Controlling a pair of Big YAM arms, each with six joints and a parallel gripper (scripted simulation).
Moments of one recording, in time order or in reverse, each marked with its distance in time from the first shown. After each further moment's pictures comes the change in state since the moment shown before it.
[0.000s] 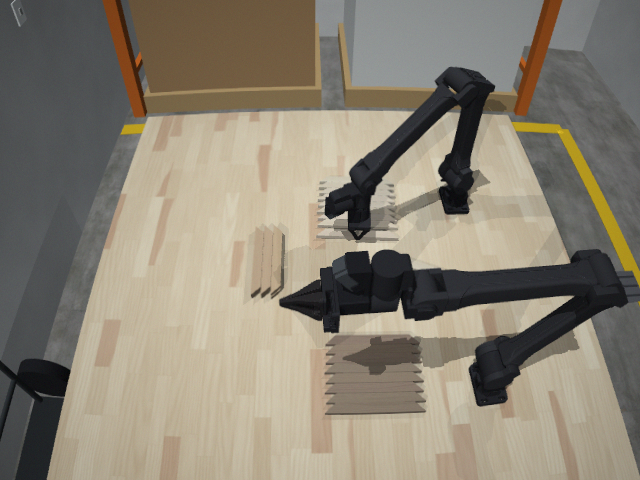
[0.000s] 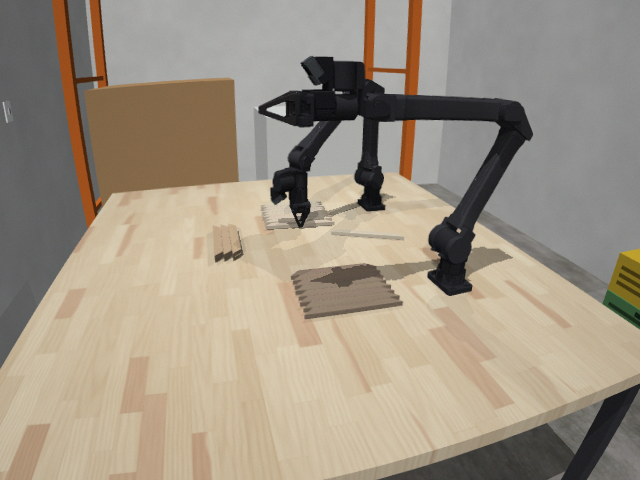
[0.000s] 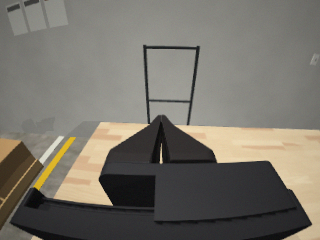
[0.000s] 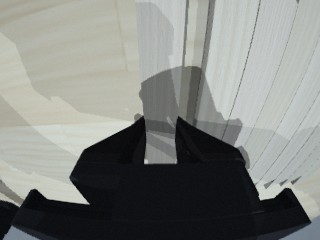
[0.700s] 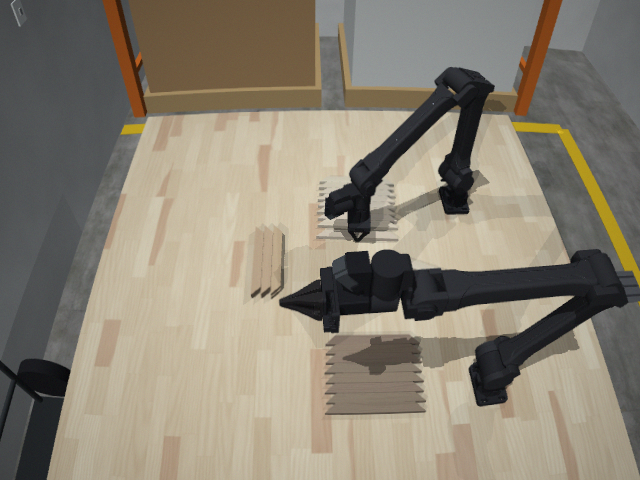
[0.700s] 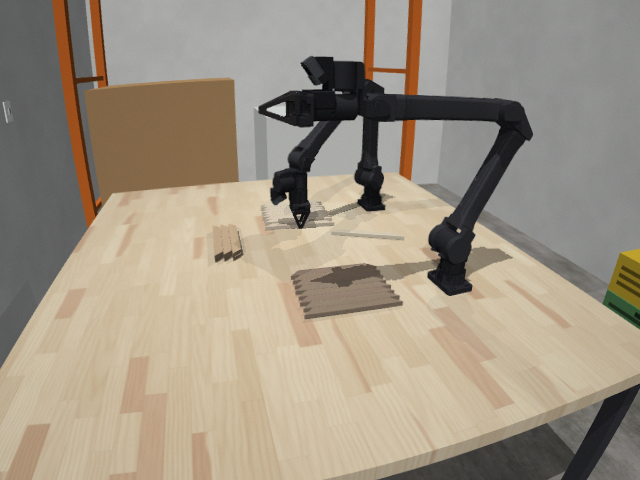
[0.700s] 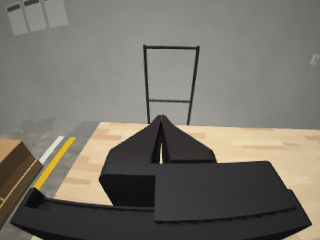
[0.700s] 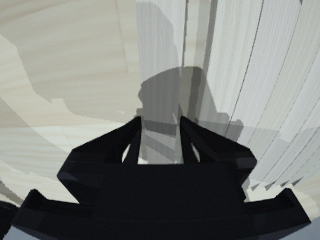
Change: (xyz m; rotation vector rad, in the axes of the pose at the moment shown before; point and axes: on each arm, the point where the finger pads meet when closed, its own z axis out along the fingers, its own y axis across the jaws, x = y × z) left arm 0.000 0.000 0.000 0.000 0.000 0.000; right arm 0.000 0.001 0.002 -0.001 -0.001 -0.001
